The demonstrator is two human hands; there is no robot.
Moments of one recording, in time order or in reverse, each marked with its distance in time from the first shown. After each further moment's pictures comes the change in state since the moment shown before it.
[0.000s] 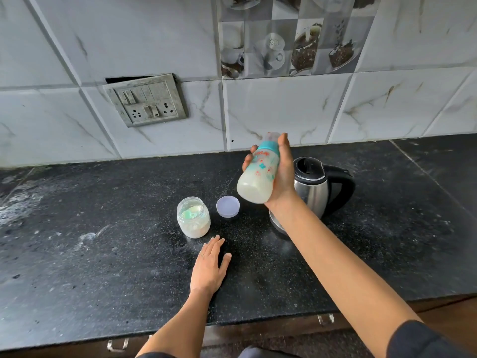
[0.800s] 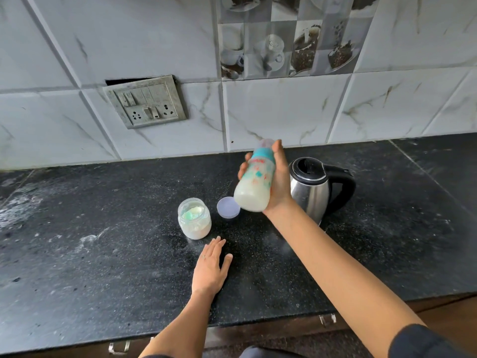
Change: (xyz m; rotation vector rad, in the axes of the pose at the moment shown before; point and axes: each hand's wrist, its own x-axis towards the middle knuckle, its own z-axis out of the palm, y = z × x) left_hand -0.002 0.003 -0.004 -0.015 0.014 0.009; right_hand -0.002 0.012 -0.001 0.008 0.014 0.025
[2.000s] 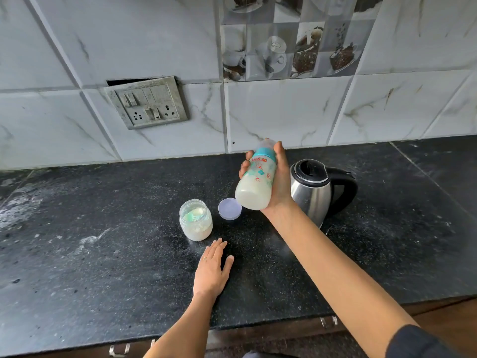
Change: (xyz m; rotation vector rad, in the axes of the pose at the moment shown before) left_hand 0.000 -0.001 0.001 -0.002 -0.007 -0.005; right_hand 0.007 0.004 -0.003 0.069 -0.076 0.058
